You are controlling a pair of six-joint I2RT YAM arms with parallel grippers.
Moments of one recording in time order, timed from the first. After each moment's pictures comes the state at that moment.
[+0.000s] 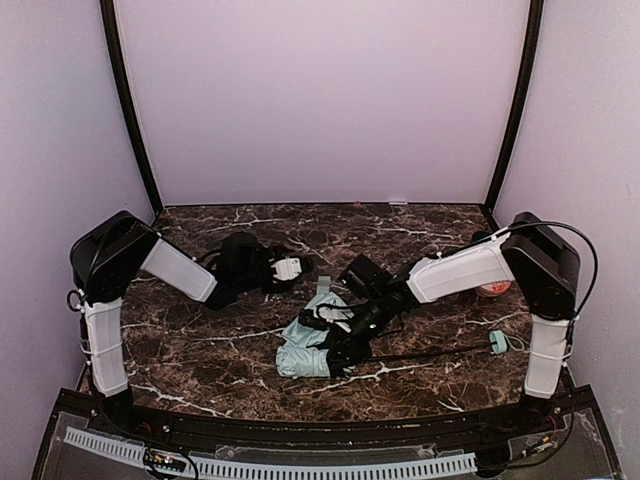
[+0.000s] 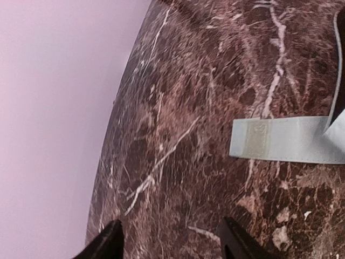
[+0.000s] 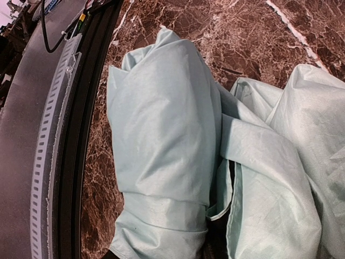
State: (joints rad) left arm -0.63 2.01 0.95 0.67 0.12 1.01; right arm 0.93 1.95 1.14 -0.36 -0.75 -0.38
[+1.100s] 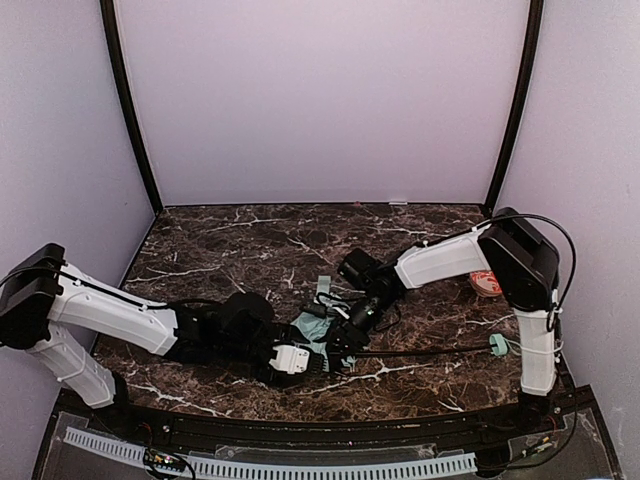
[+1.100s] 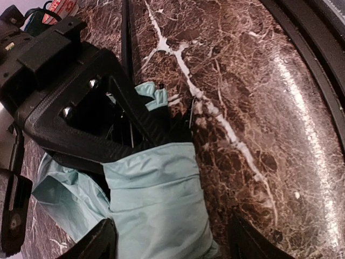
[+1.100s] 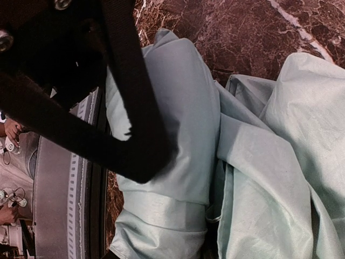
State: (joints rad) left arm -1.12 1.50 0.67 0.07 0.07 0.80; right arm 0.85 2.09 1.30 -0.54 -0.95 -0.35
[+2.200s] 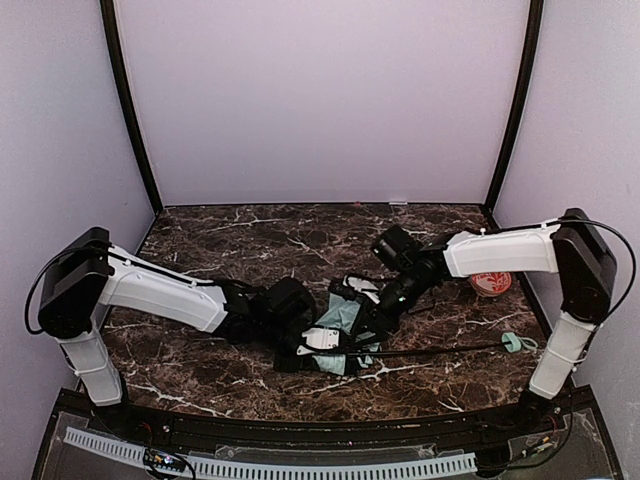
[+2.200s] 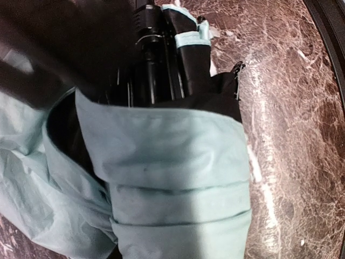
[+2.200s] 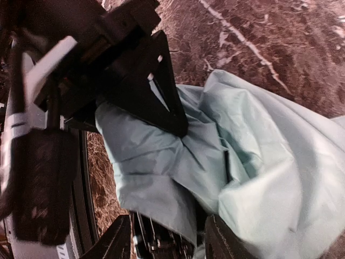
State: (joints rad) left arm -1.08 1.78 0.99 -0.24 0.13 0.56; right arm 0.80 1.78 1.14 -0.58 -0.70 -0.33
